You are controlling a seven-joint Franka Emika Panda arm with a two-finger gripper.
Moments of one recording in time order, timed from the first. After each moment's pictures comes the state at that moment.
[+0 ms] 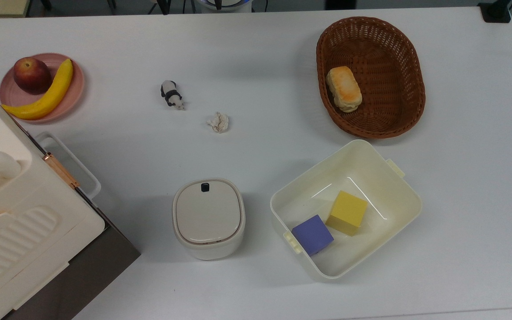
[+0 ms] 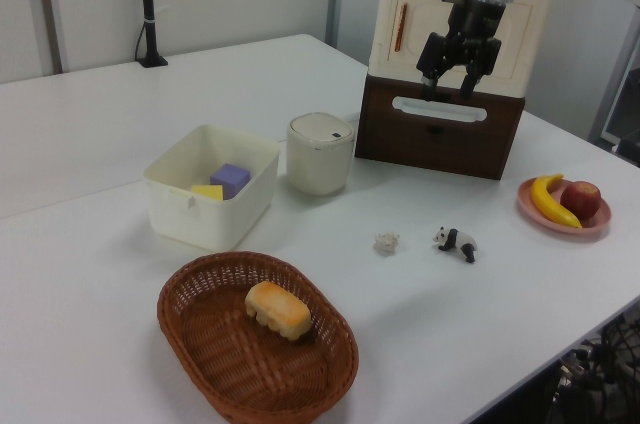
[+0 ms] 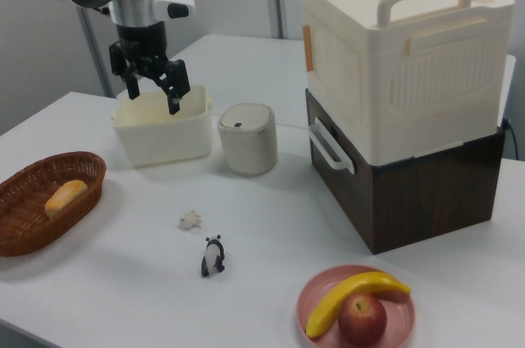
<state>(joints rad) -0.02 -0.06 -0.07 -1.66 0.14 1.63 -0.09</state>
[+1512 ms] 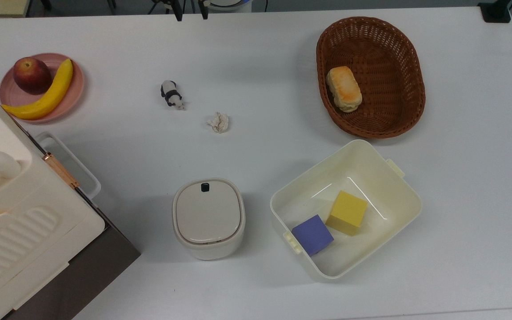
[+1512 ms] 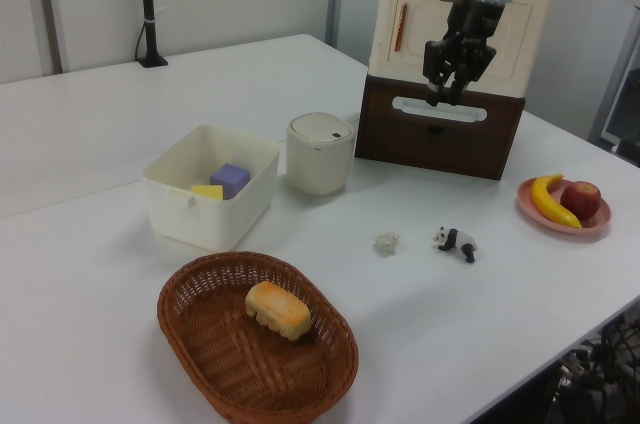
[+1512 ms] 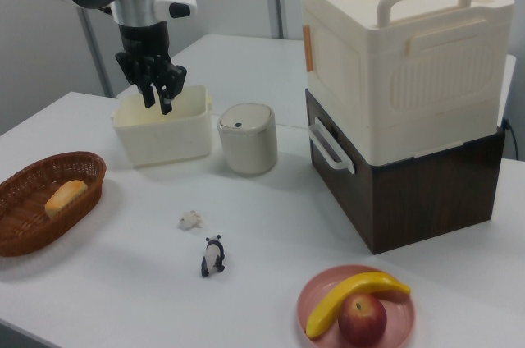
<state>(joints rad) -0.02 -0.05 -0.07 -1.66 0.14 1.65 -0.07</state>
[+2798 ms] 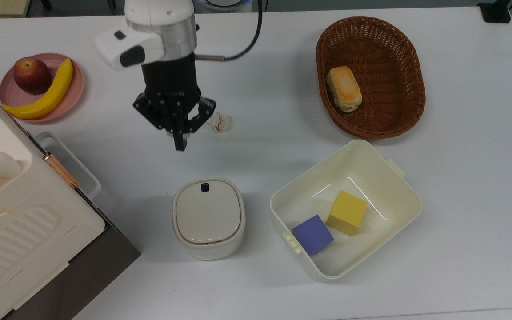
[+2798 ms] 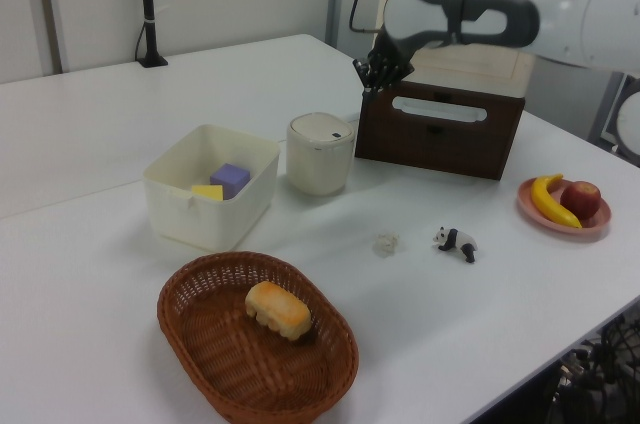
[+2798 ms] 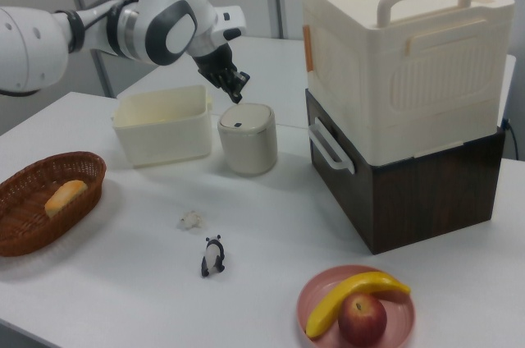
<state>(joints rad) 0.00 0.32 -0.05 -1.53 0.03 2.27 0.08</state>
